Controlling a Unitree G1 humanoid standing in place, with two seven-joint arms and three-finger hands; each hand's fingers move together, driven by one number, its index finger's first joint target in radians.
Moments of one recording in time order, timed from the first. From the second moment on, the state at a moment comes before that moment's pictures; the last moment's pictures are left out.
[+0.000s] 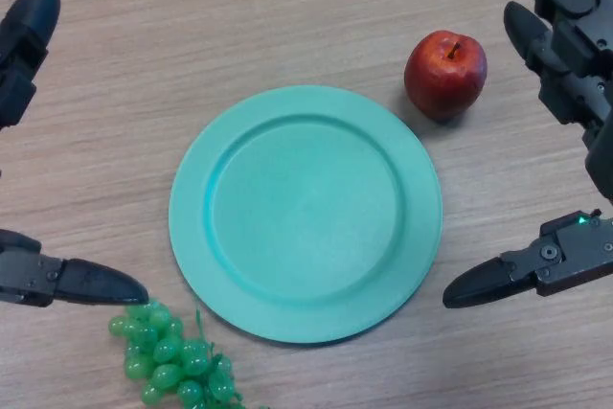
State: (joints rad) left arm -0.01 0.38 0.52 -0.96 -0.69 0.61 -0.13; right arm -0.16 -0.37 0.00 -1.00 0.15 0.76 0.07
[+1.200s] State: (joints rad) left arm 0.45 0.17 0.26 -0.54 -0.03 -0.17 -0.20; right arm -0.24 -0.25 0.09 -1.00 -0.01 0.79 0.14
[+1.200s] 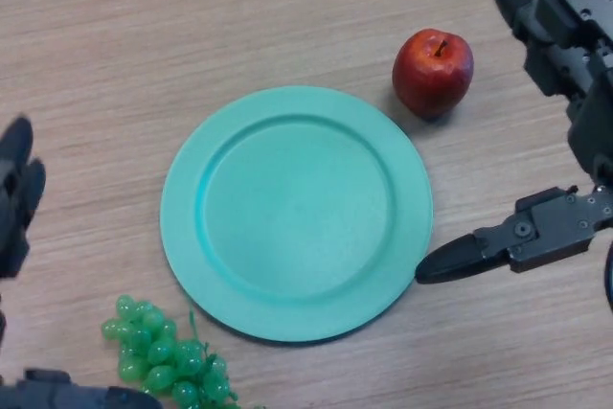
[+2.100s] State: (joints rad) left arm 0.42 0.16 -0.04 -0.03 0.30 -0.37 0.33; right arm -0.25 -0.22 0.09 -1.00 -0.05 0.80 0.17
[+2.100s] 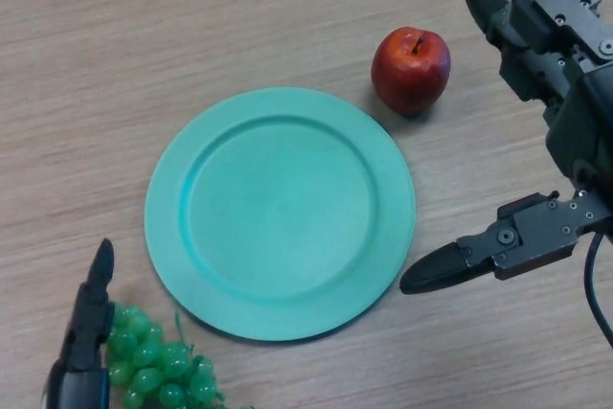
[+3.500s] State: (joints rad) left arm 0.61 0.18 0.13 -0.47 0.08 -0.45 -0.05; right arm -0.25 -0.32 0.08 -1.00 0.15 0.81 0.01
